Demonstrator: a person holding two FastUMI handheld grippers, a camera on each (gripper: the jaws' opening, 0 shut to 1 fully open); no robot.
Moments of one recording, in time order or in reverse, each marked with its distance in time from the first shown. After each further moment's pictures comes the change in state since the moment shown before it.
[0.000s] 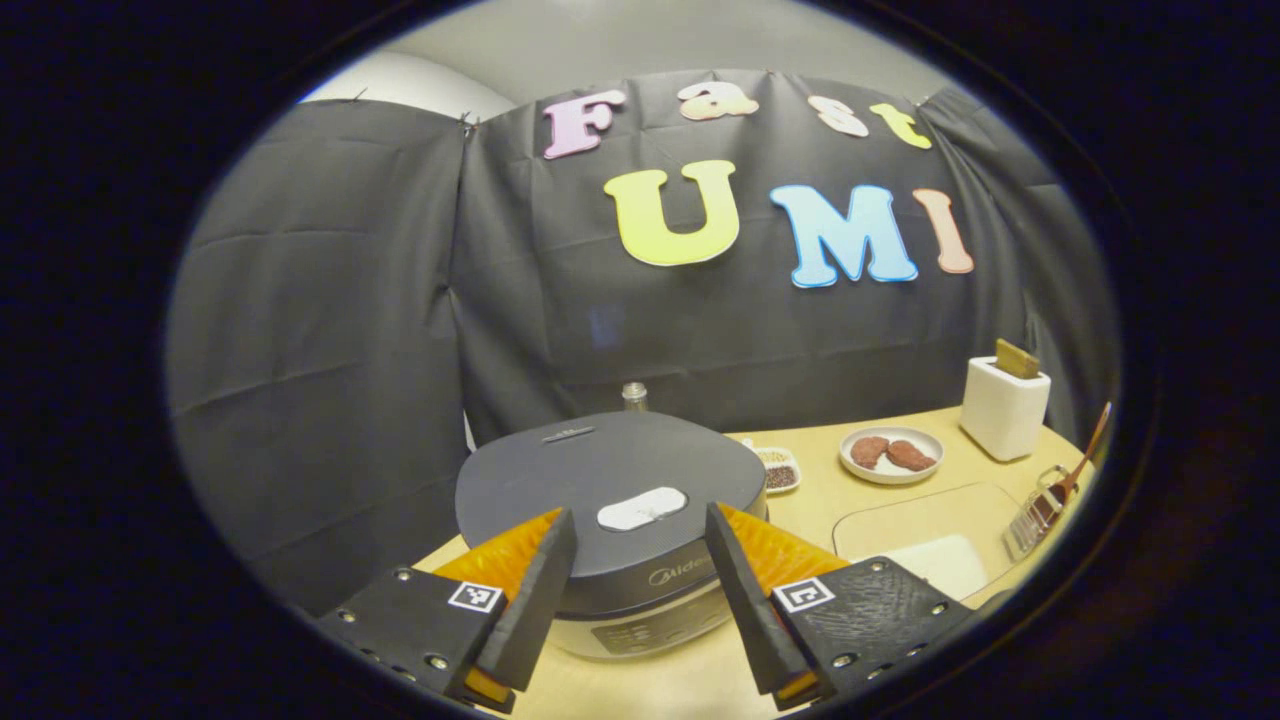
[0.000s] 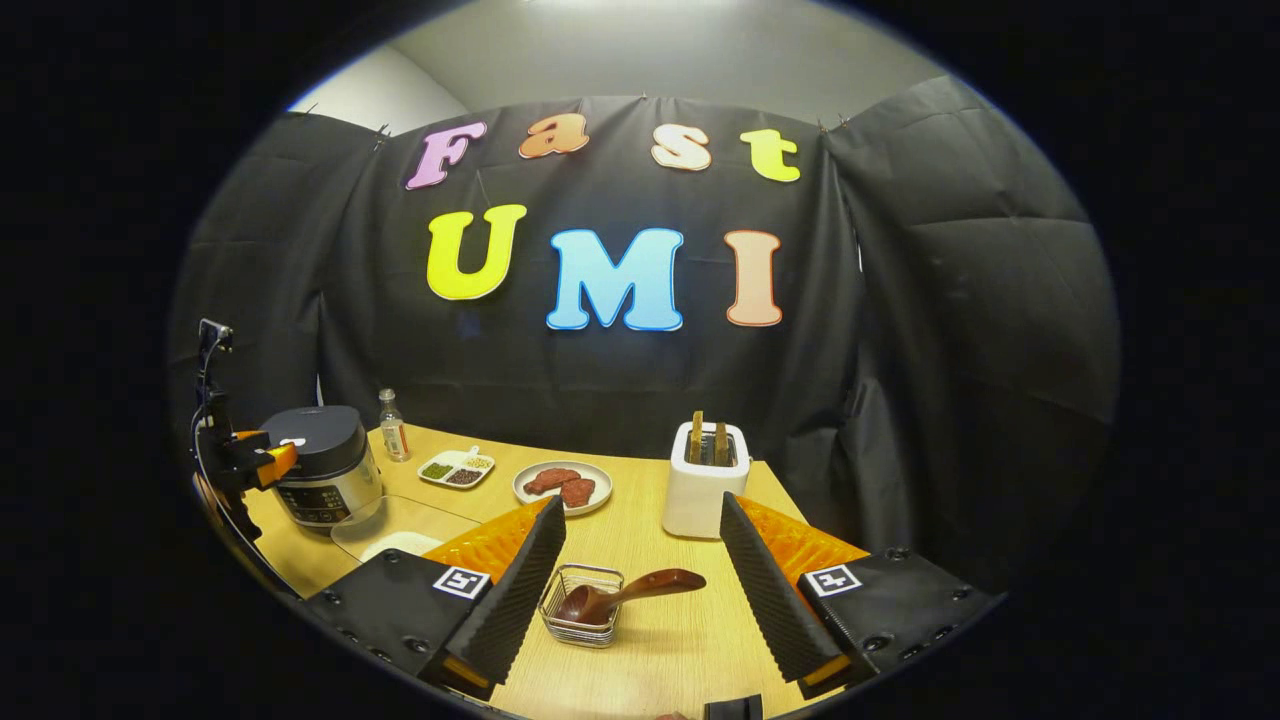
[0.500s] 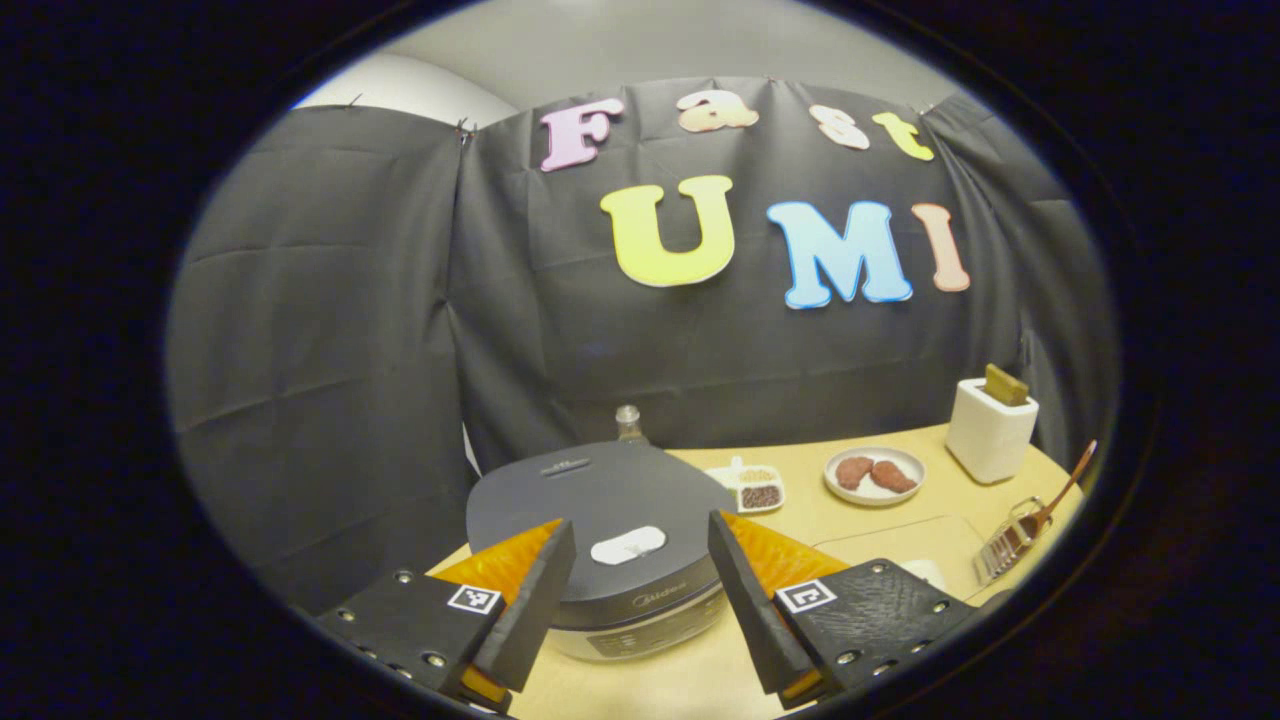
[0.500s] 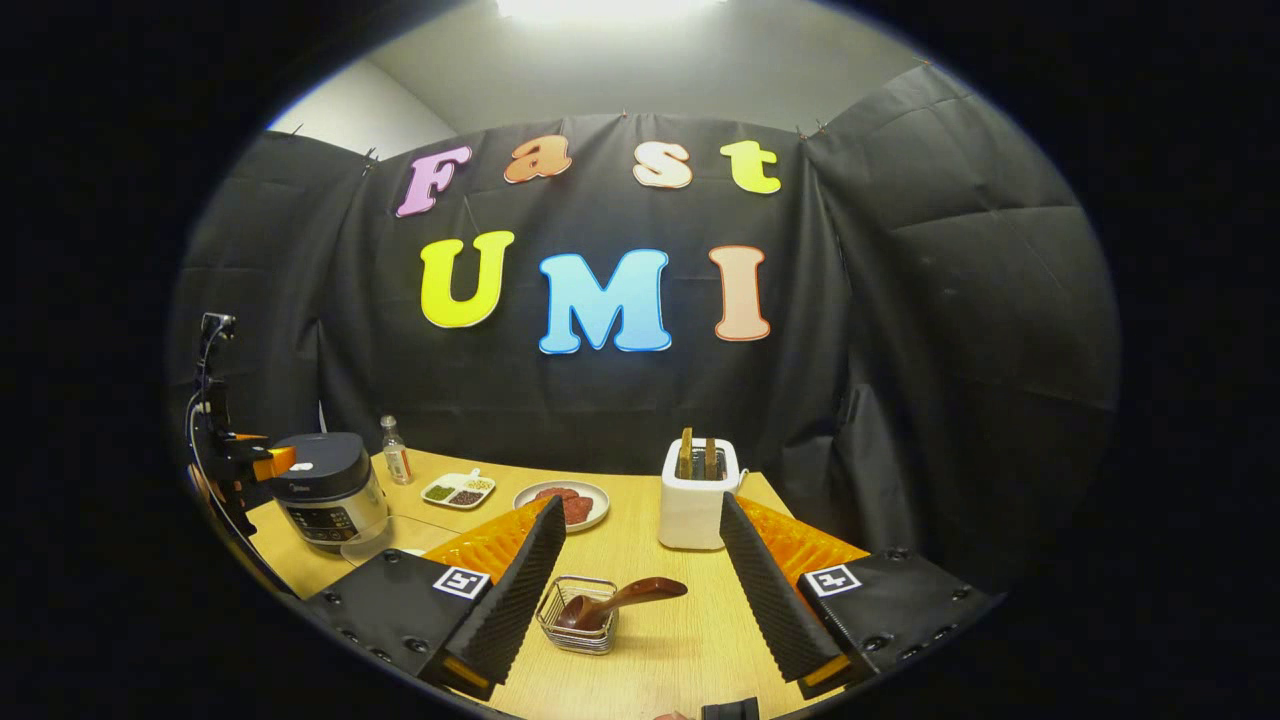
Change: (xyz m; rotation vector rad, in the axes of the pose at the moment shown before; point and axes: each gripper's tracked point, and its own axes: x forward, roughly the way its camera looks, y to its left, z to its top) left arm -0.044 -0.012 0.080 -0.037 -0.075 -0.016; right arm -0.017 -0.014 0.017 0.058 -0.066 0.014
